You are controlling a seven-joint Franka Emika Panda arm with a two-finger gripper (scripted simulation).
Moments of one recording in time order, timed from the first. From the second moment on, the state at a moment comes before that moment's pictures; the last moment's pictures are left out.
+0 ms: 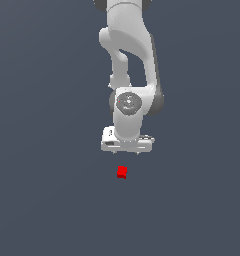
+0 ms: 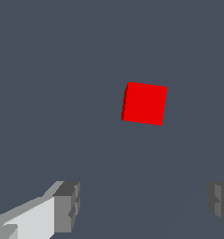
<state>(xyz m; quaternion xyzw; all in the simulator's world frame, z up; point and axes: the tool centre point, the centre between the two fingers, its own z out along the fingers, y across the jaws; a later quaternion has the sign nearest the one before) 0.033 0.026 0.096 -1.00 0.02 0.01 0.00</state>
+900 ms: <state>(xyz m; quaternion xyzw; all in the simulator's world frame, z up) 0.090 0.010 0.022 -1.00 0.08 0.00 0.00</state>
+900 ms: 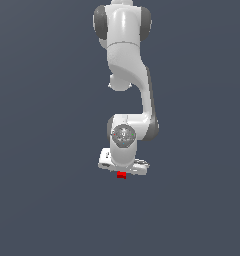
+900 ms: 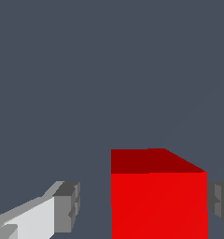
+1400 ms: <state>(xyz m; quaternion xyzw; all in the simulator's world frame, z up) 0.093 0.009 0.020 -1.00 0.09 0.00 0.00</state>
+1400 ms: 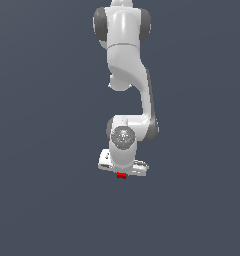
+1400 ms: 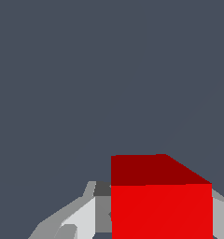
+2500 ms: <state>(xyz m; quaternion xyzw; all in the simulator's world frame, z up) 0.091 0.009 0.081 -1.00 0.09 0.00 0.00</state>
